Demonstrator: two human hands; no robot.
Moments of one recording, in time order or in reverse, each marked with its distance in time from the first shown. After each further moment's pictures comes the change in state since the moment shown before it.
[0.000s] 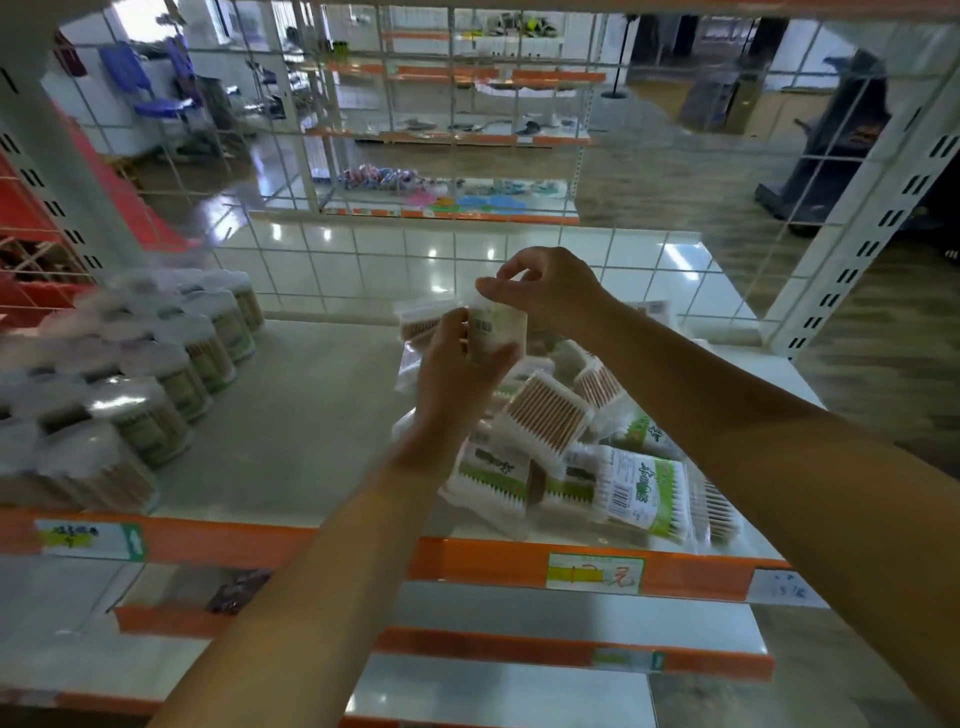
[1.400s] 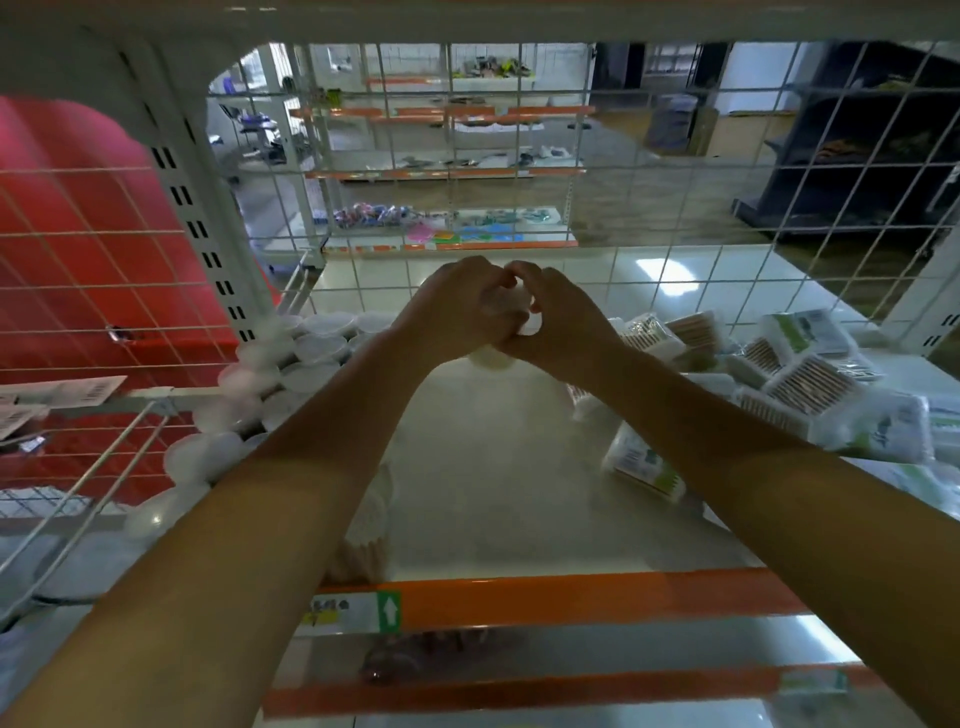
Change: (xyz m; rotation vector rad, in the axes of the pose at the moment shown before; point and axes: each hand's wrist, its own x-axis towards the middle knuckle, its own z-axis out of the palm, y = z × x) left_hand 0.126 -0.032 -0.214 0.461 -0.380 0.476; right_hand 0.047 -0.118 0.162 -0.213 0.180 -0.168
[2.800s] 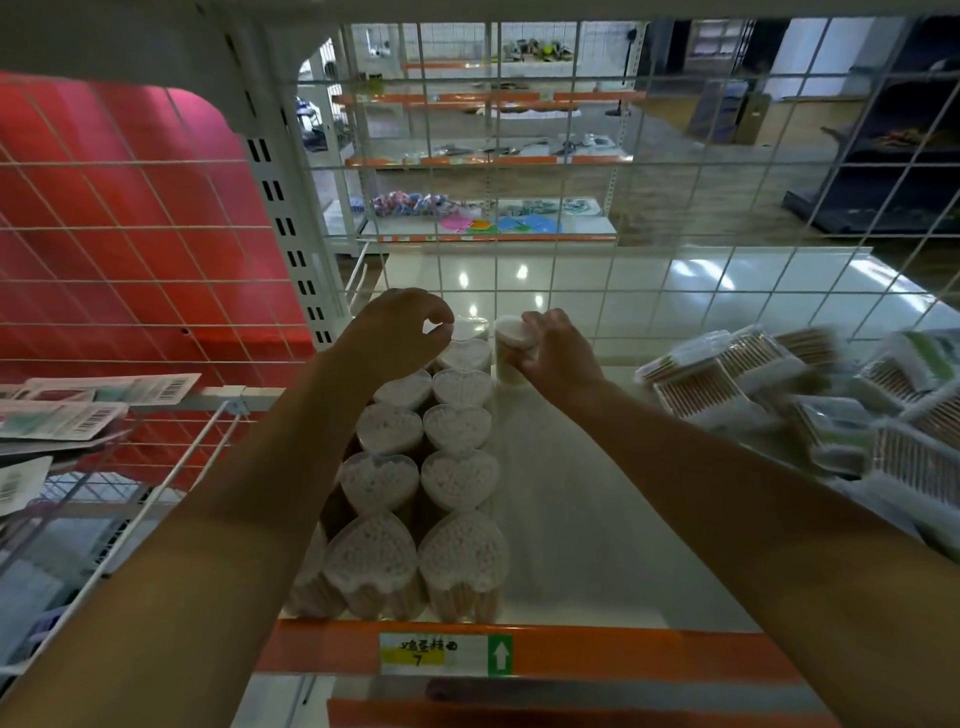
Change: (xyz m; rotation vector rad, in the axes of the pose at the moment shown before) left_hand -0.033 -0.133 -0.057 0.248 -0.092 -0.124; right_hand 0.059 -0.004 0.125 -0.154 -0.042 0.124
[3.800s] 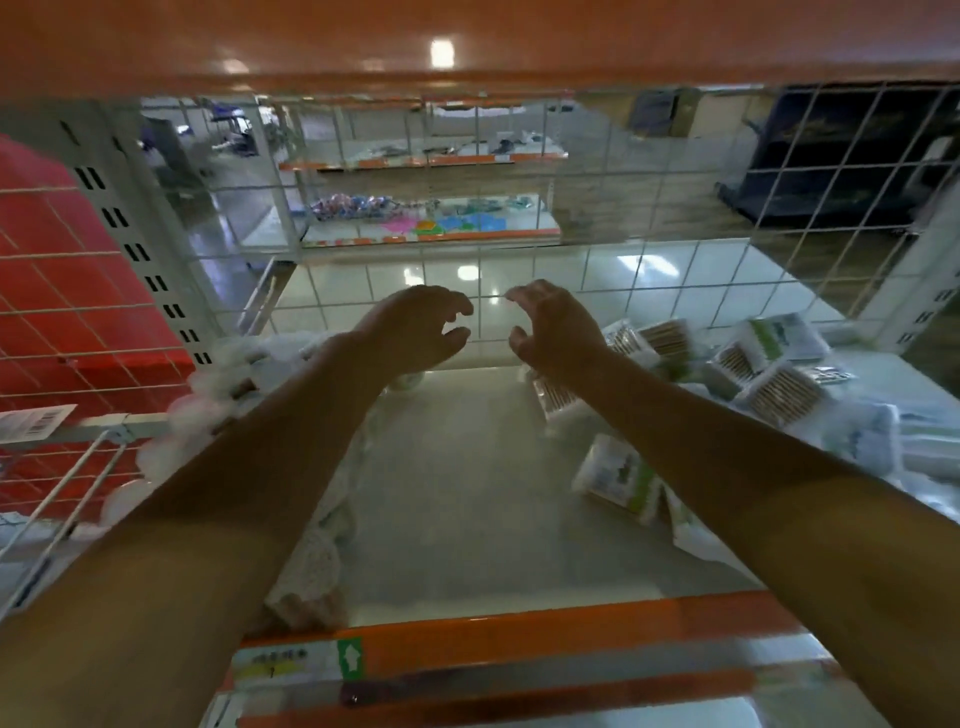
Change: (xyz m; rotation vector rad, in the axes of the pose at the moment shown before) left_hand 0.052 0.126 0.034 0.129 -0.123 0.163; right_hand -0.028 0.084 -0.107 -0.115 0.062 -0.097
